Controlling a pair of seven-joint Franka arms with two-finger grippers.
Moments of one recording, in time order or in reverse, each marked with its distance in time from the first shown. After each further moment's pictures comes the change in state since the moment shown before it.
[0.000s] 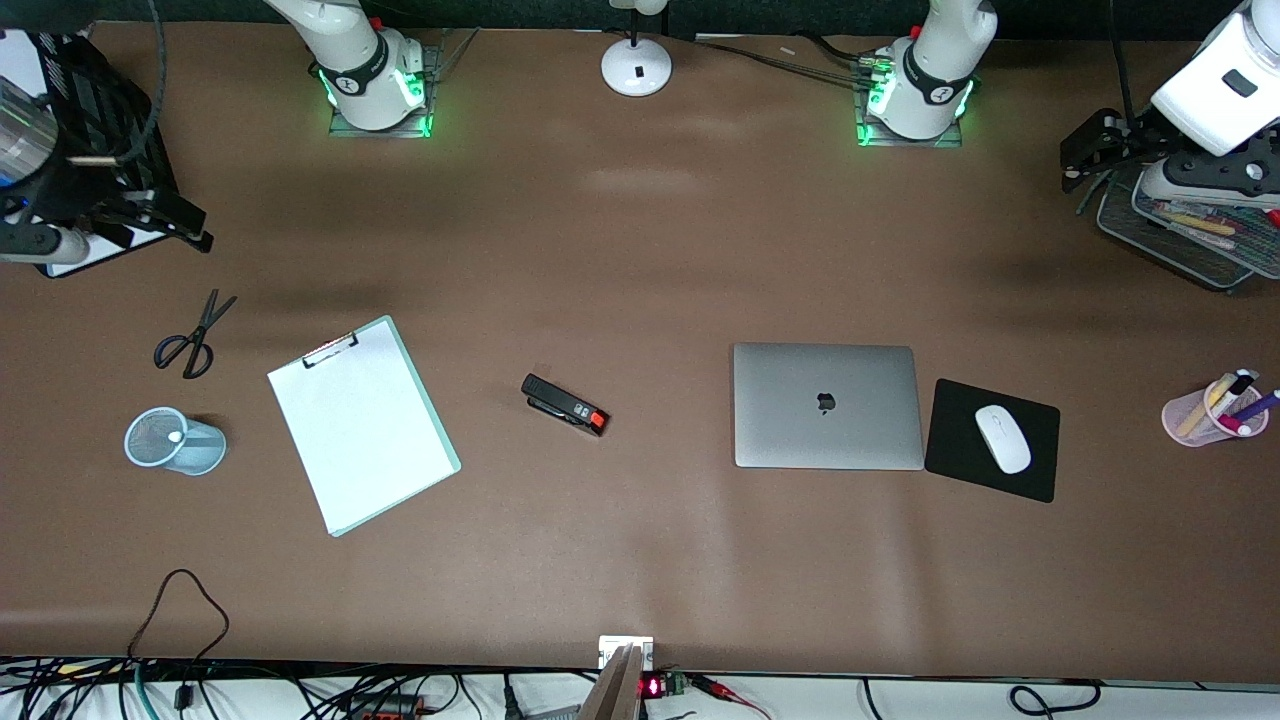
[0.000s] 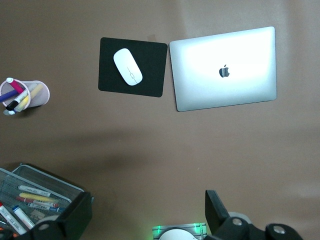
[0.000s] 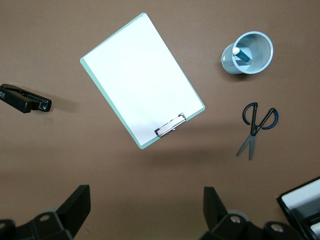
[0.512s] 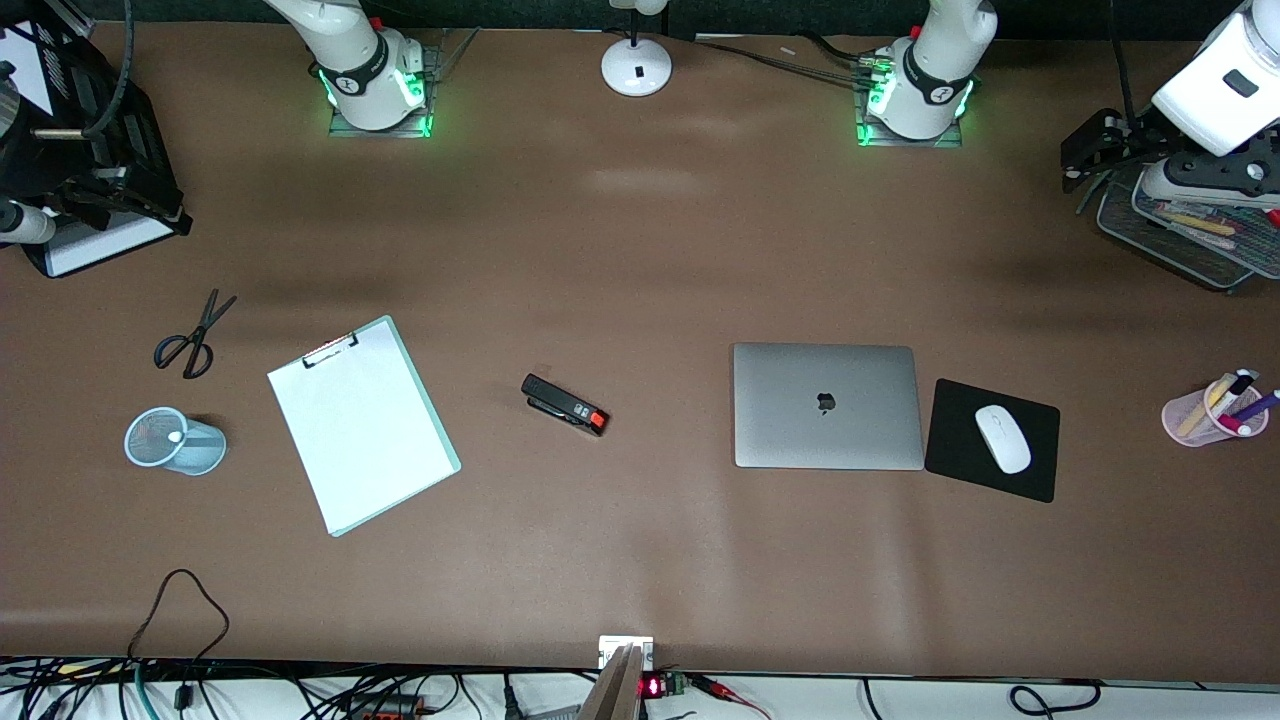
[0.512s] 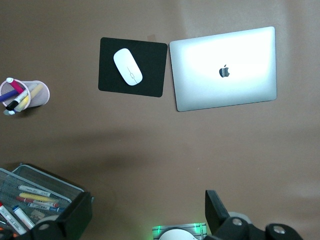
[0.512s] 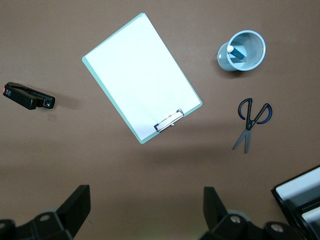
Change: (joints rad) left arm 0.000 0.000 0.000 0.000 0.000 0.000 0.000; right arm -0.001 0.000 -0.006 0.058 0.000 -0.072 0.003
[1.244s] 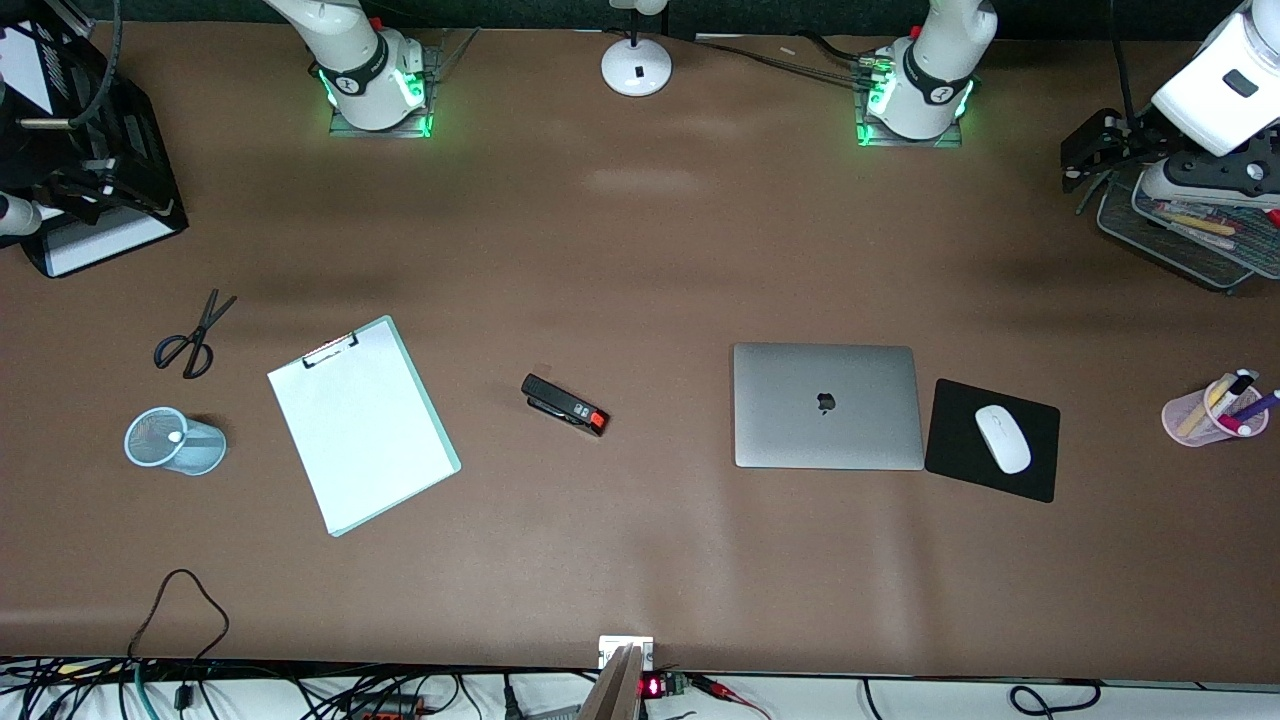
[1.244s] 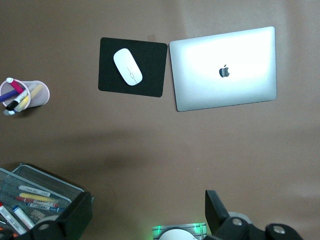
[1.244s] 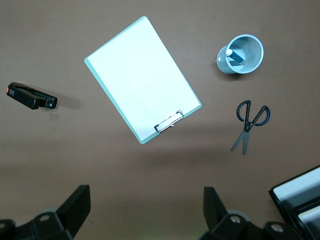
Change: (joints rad) left arm 0.000 0.000 0.000 0.000 0.000 0.000 0.000; right arm 0.000 0.000 -0.001 0.024 0.000 -0.017 -0.019
